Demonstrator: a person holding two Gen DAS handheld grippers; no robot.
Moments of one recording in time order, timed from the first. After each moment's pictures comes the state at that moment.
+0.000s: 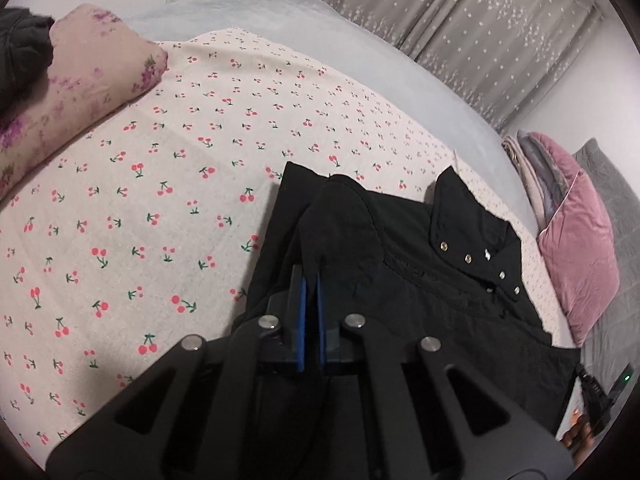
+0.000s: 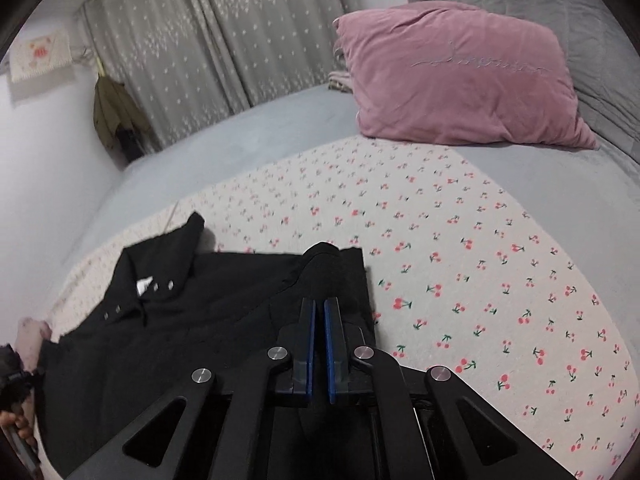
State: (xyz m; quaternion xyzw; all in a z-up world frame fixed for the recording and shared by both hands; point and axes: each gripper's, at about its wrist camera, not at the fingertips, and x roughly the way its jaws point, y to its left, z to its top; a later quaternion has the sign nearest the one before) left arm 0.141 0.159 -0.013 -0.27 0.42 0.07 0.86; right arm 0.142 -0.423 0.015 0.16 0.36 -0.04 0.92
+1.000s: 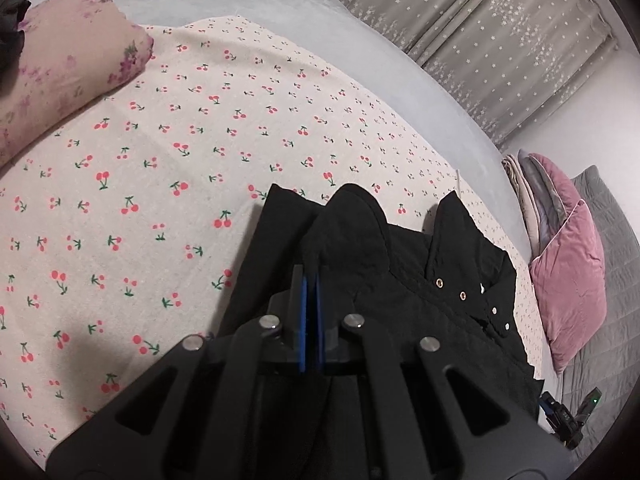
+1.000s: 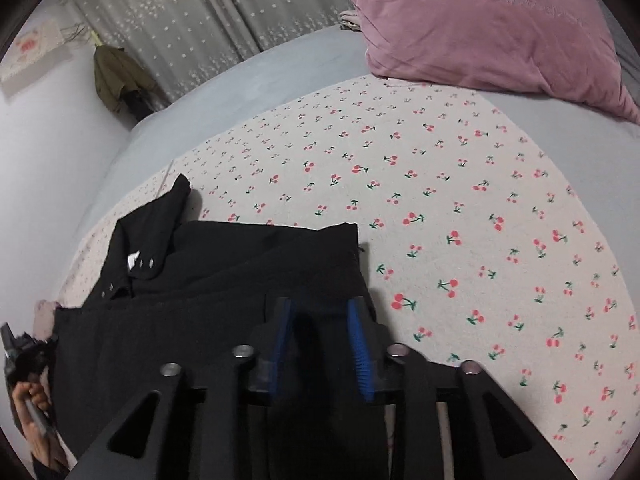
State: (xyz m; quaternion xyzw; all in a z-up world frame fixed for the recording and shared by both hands) left arm 0.182 0.165 -0.023 -0.31 0.42 0.08 0.85; right arm 0.209 -0.448 -0.015 0.15 0.46 0.02 0.87
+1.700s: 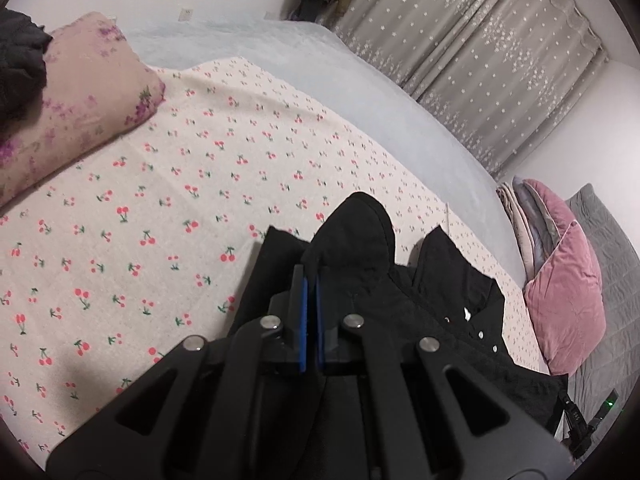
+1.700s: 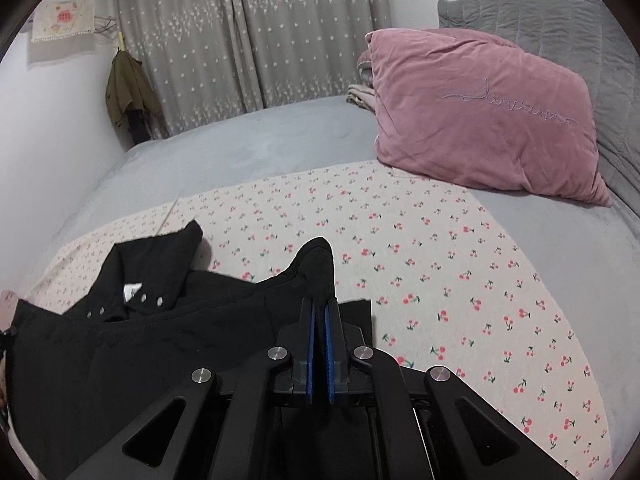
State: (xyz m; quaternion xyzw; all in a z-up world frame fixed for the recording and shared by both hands) left arm 0.167 0.168 0.010 -0.31 0.36 0.10 0.88; right arm 0.198 -0.407 0.035 0.09 0.35 -0.03 0.93
